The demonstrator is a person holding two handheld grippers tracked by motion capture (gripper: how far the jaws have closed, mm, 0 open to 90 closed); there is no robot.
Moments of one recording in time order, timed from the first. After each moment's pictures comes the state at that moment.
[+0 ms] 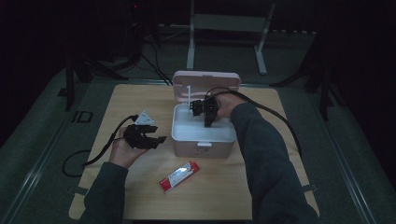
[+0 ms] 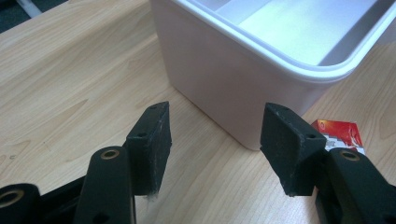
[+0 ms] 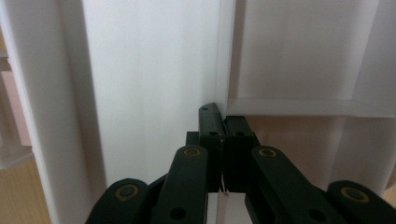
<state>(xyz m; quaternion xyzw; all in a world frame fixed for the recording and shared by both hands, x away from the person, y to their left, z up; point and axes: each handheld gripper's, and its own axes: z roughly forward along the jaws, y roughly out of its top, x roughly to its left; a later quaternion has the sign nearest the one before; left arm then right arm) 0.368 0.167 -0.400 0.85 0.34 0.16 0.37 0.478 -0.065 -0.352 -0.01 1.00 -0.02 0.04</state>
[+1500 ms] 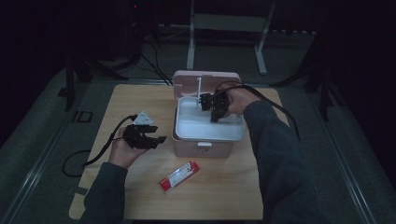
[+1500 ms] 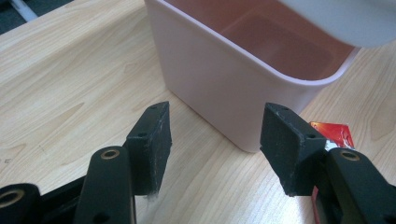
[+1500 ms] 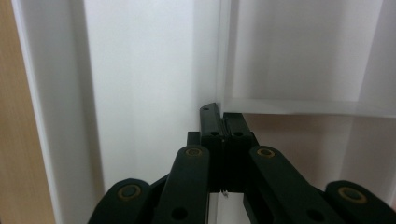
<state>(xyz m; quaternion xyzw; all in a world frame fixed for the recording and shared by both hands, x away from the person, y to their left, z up) 0.367 0.169 -0.399 0.85 0.33 0.16 0.38 0.457 -0.092 -0.306 -0.01 1.00 0.02 0.06</state>
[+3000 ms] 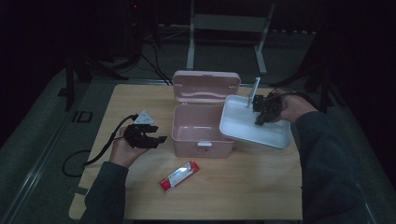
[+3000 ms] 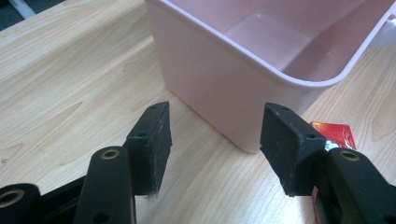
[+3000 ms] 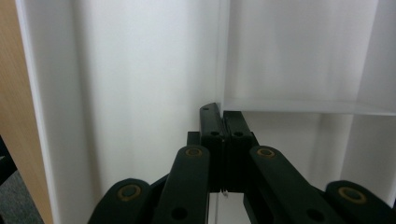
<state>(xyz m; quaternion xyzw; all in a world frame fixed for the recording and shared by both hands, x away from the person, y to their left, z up) 0.369 0.167 -0.399 0.85 0.33 0.15 0.38 0.440 -0.239 -0.293 0.10 0.99 0.03 0.07</state>
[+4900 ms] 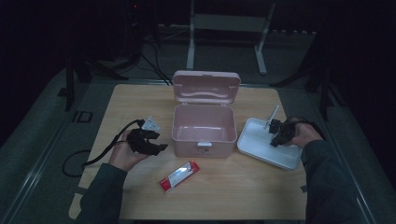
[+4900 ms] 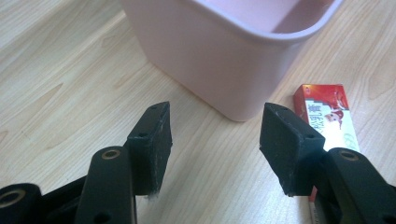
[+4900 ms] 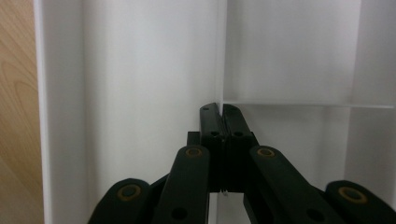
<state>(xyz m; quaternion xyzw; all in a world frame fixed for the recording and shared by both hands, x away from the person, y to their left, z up) 0.358 0.154 -0.402 0.89 0.30 0.14 0.32 0.439 -0.323 -0.408 0.22 0.97 0.03 0.05</state>
